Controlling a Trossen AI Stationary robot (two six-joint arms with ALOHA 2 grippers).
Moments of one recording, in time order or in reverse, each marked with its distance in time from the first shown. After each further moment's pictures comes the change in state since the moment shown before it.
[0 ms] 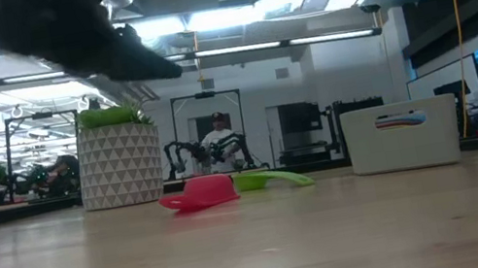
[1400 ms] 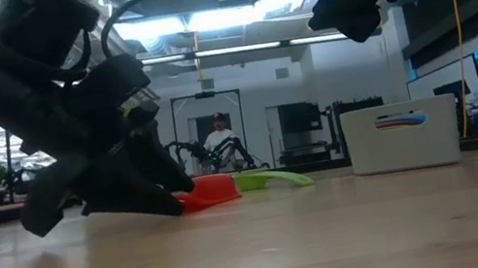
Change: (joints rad) left arm 0.007 0.371 0.001 0.053 -0.139 0.154; right arm 0.191 -0.144 -0.819 1.308 0.060 0.249
